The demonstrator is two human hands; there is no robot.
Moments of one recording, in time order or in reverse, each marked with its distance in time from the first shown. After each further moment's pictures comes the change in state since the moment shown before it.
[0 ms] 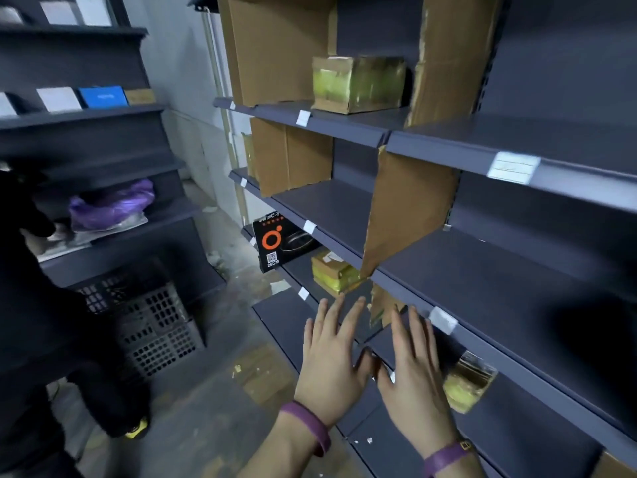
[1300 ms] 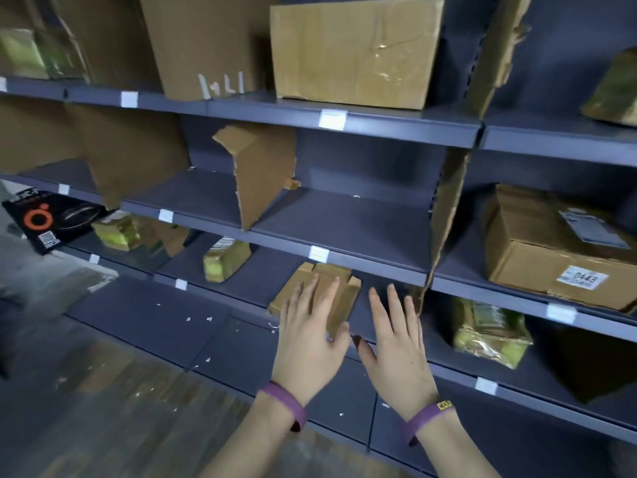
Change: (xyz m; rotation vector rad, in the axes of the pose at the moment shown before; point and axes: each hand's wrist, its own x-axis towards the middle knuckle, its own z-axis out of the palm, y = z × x) left_hand -0.361 0.389 0.136 -0.218 -0.171 0.418; right_hand -0.494 0.185 -0.292 -0.338 0.221 0.413
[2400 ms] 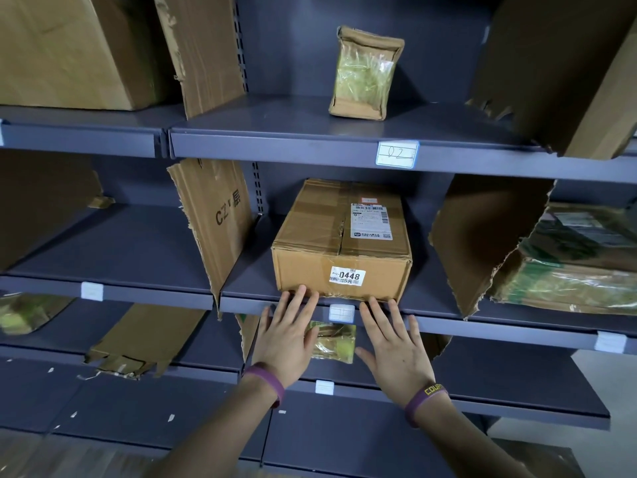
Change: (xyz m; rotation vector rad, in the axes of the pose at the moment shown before) left_hand 0.095 0.218 0.272 0.319 -0.323 0.229; right_hand -0.006 0.375 -0.121 -0.436 -0.085 0.113
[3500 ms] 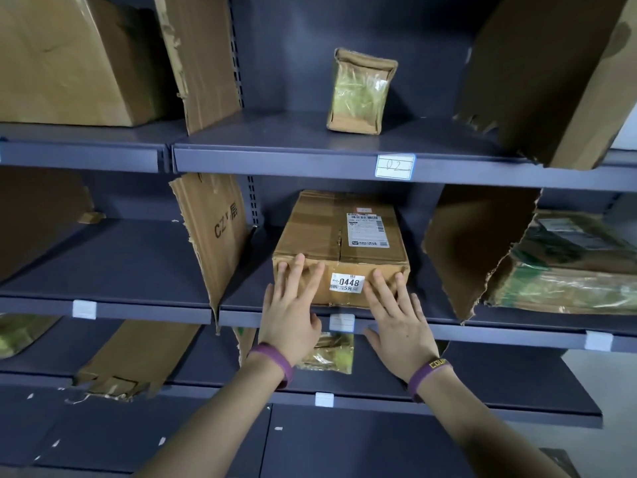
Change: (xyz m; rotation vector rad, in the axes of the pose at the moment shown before) left_hand 0.028 0.013 -0.051 -0.071 0.151 0.031; right_hand 0.029 0.006 -0.029 -0.081 0.226 0.006
